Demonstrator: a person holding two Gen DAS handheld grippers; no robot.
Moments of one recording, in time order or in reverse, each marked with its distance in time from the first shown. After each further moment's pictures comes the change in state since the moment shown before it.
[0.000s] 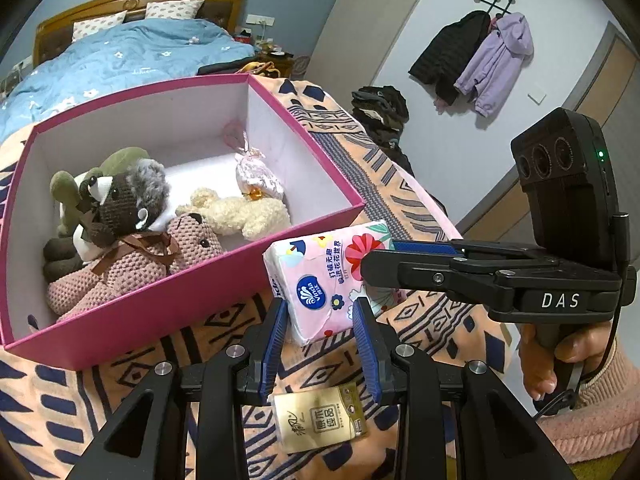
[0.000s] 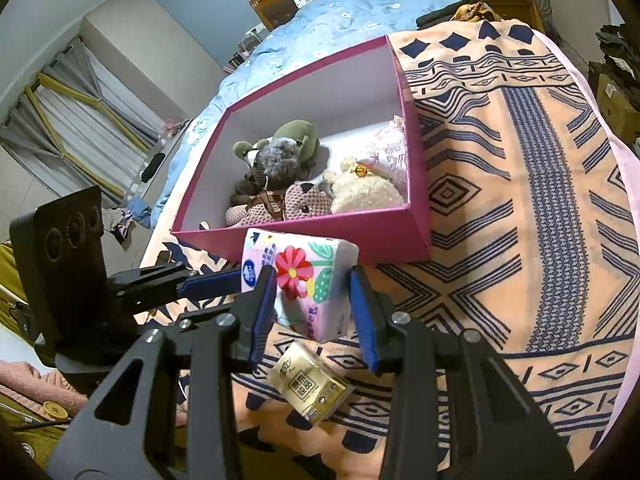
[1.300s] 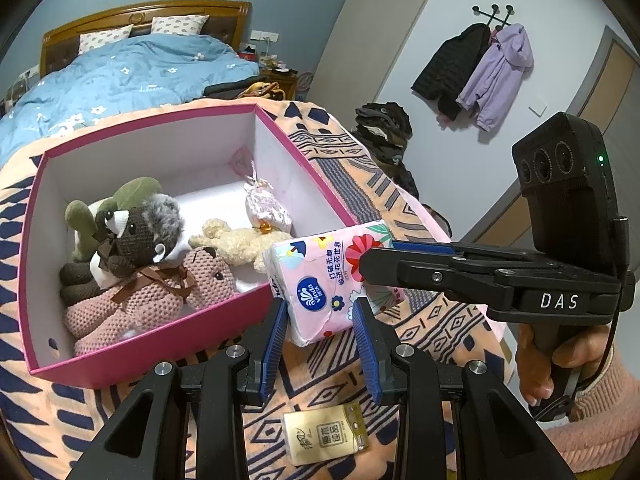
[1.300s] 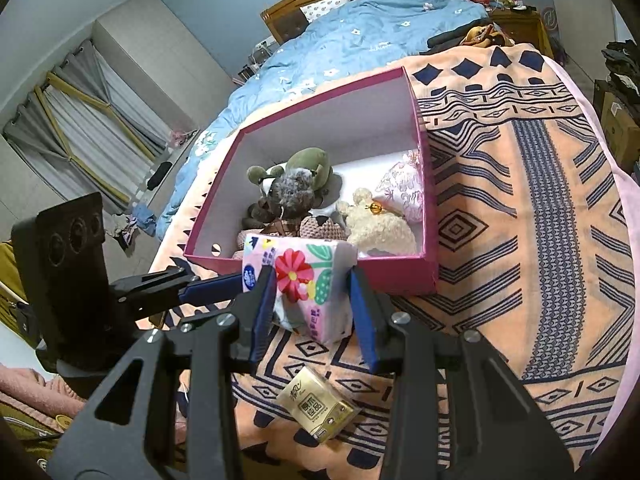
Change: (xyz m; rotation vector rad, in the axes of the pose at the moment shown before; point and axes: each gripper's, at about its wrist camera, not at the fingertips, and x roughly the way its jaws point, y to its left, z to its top) left arm -0.017 -0.001 0.015 -0.001 -0.060 0.024; right arm -0.006 0.011 0.019 -0.032 -0.052 0.017
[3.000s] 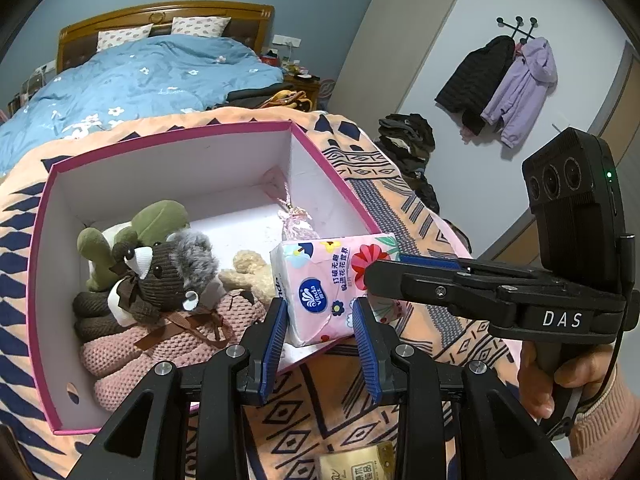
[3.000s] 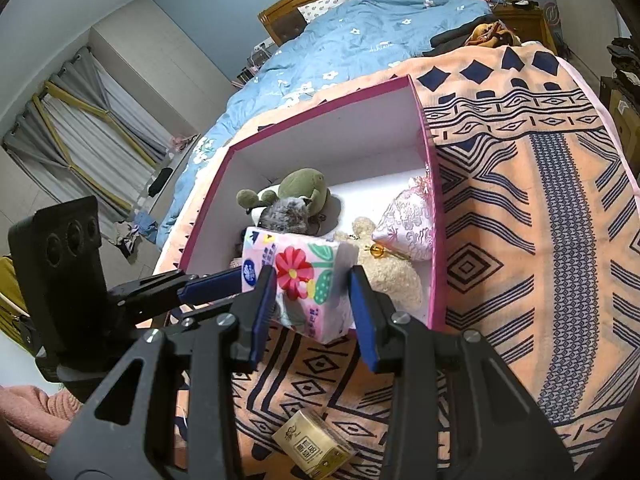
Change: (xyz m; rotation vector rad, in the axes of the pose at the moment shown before) left arm 0.018 0.032 0.033 -0.044 -0.021 0.057; right arm 0.033 -0.013 0.035 0.018 0.004 0.020
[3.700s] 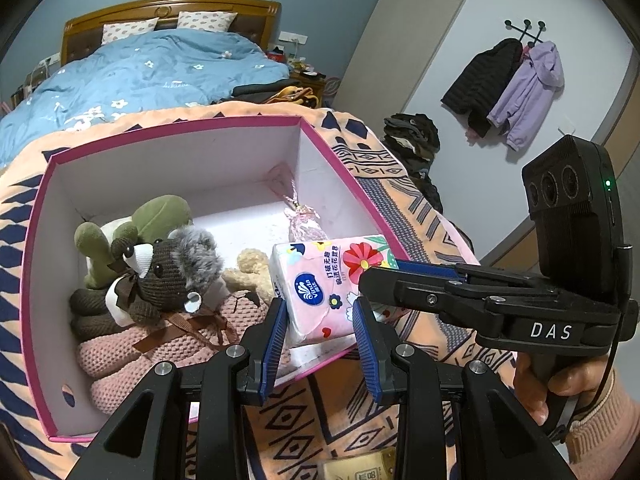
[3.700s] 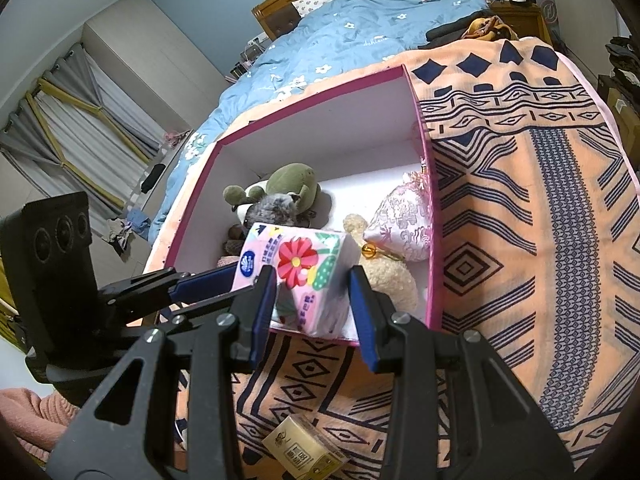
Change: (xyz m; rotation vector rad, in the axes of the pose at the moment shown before) left arm 0.009 0.008 0.002 -0.022 0.009 0.005; right arm 0.013 -0.005 0.001 0.003 0.019 -0.024
